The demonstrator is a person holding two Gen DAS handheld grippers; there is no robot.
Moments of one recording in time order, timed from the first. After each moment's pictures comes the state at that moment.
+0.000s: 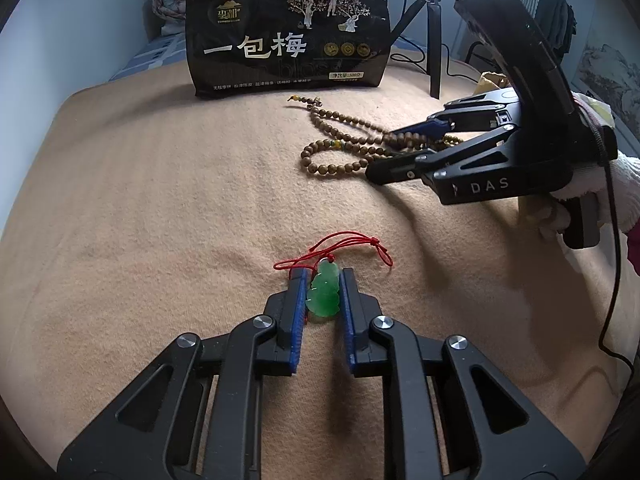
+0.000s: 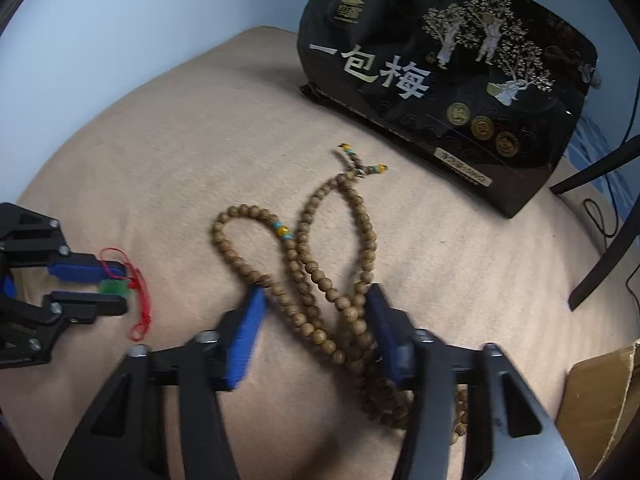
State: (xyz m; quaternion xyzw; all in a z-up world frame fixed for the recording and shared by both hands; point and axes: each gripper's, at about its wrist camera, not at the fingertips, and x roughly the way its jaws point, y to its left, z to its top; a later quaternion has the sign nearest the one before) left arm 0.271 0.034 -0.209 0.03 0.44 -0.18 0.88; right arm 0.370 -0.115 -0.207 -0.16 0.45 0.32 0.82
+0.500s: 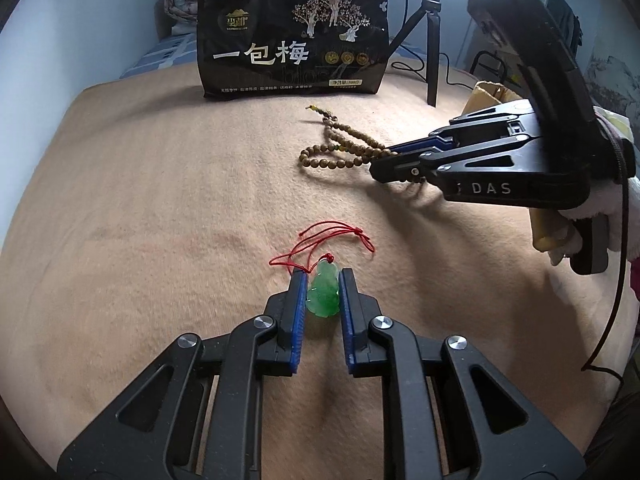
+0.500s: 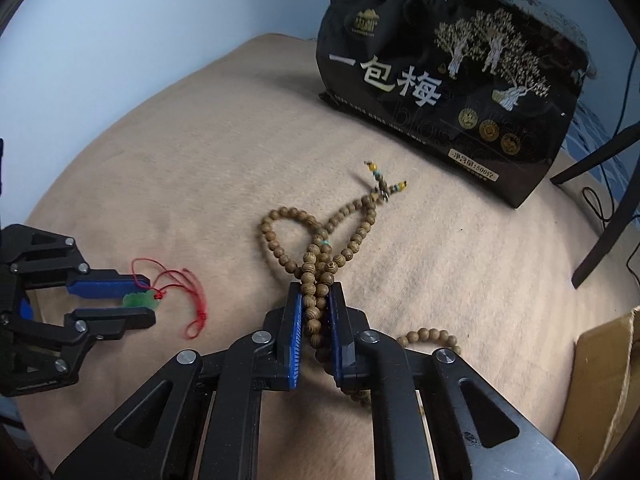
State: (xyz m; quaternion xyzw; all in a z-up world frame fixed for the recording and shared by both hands) left arm 0.251 0.034 -0.199 0.02 0.44 -0.16 0.88; right arm 0.351 -0.095 -0.178 -0.14 0.45 0.32 0.82
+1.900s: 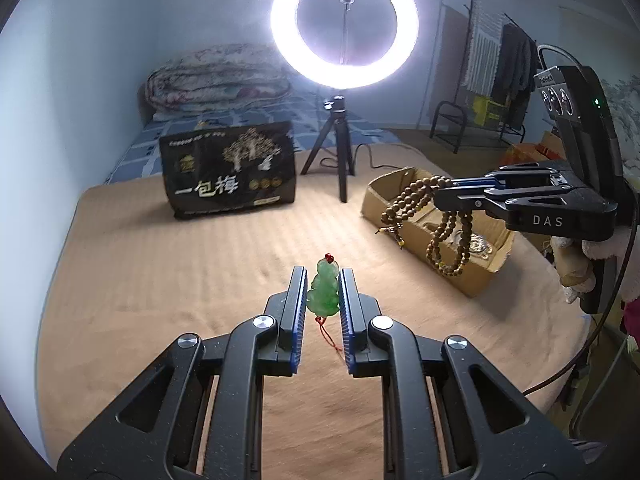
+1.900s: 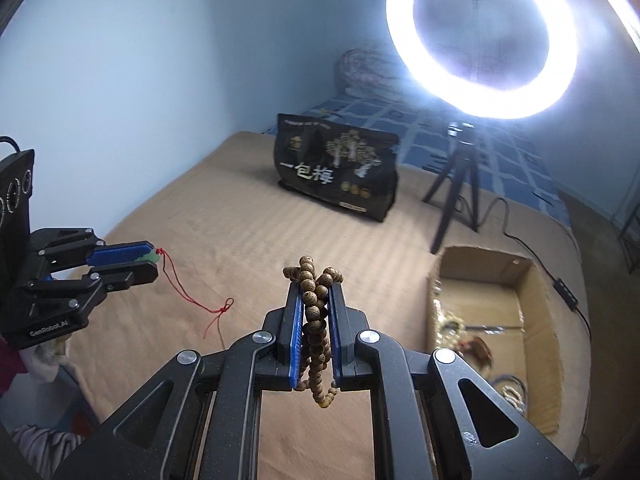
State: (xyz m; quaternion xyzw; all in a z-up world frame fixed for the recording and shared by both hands) left arm 0.164 -0.035 -0.052 0.02 0.32 -0.20 0.92; right arm 0.212 -0.246 -0.048 -0.07 0.36 0.25 0.89
